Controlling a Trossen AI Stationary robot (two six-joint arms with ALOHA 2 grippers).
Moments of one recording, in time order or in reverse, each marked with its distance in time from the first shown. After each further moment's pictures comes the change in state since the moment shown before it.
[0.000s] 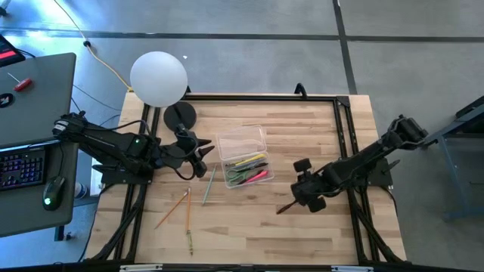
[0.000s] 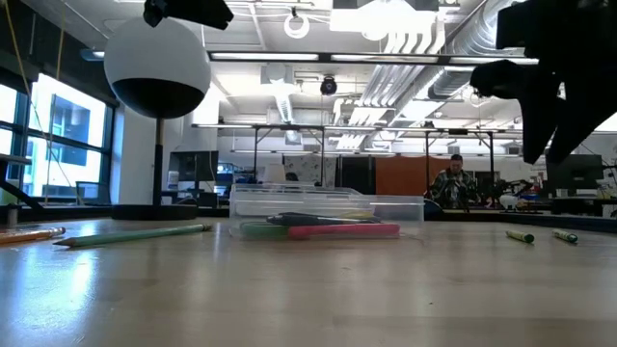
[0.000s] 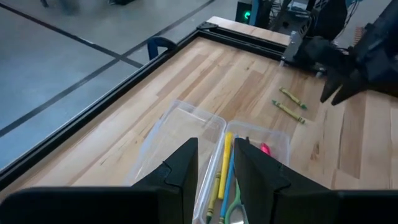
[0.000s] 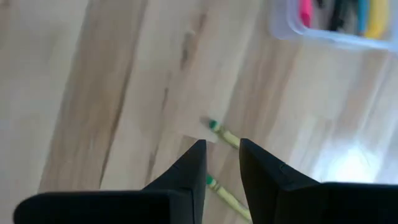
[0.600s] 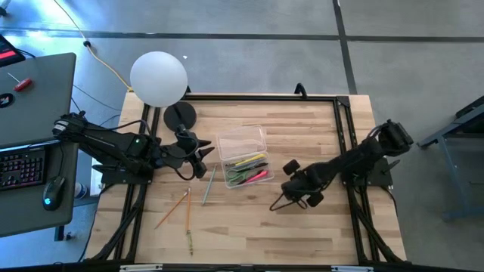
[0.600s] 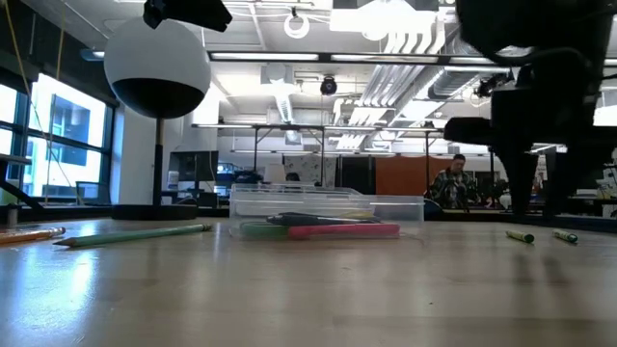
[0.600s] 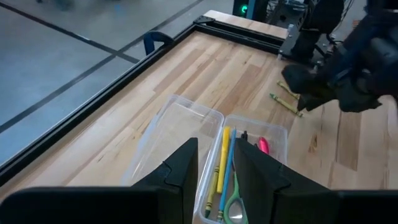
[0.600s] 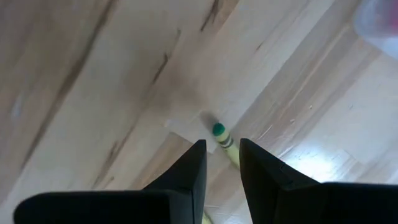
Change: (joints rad) left arm 0.000 0.000 0.000 -0.015 0.025 0.000; right arm -0.121 0.179 -0.046 0.086 -0.051 -0.391
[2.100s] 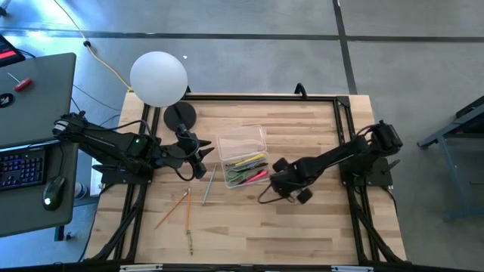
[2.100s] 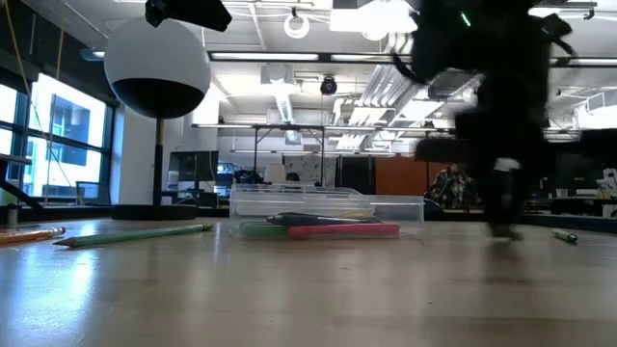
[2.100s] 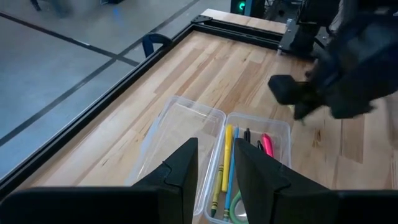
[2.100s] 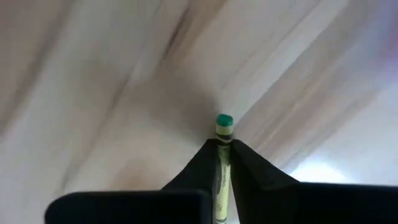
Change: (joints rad) left arm 0.000 0.000 0.000 0.000 0.004 0.053; right arm -0.102 0.092 0.090 0.075 -0.078 -0.121
